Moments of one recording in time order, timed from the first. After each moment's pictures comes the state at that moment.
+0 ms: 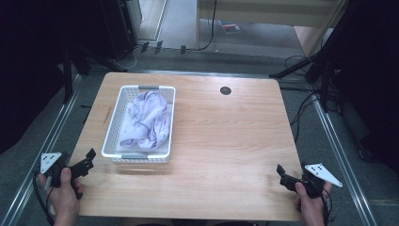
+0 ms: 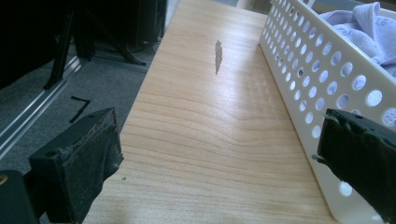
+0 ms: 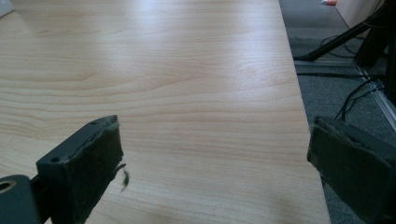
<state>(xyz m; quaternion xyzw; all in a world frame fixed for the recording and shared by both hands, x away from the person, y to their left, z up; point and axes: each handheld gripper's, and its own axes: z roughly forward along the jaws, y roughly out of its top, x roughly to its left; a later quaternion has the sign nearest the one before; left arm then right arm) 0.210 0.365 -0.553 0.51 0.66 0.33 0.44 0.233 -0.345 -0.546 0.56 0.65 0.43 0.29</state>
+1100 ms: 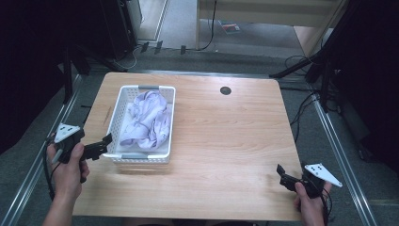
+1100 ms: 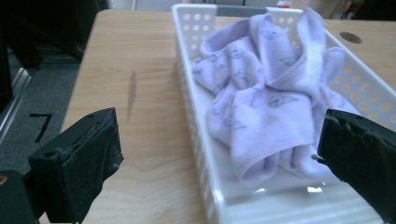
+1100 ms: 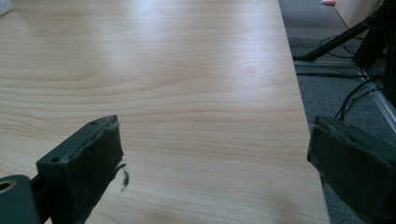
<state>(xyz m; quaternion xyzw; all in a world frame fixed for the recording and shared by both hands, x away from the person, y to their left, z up) 0.252 0.307 -0.459 0.64 0.59 0.28 0.41 0.234 -0.345 -0.546 0.56 0.65 0.43 0.29</state>
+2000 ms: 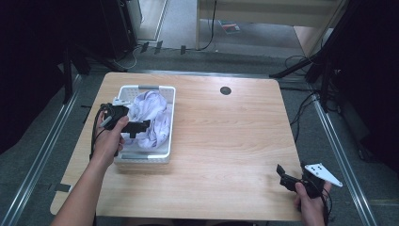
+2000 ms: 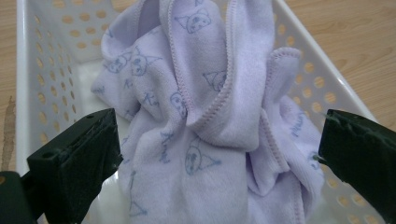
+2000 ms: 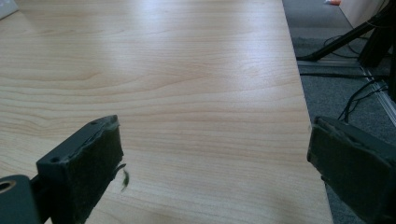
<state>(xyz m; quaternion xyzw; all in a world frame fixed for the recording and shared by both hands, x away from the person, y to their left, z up) 0.350 0.228 -0.456 0.72 0.57 0.19 0.33 0.234 -0.345 -0.546 0.55 0.65 0.43 0.29</state>
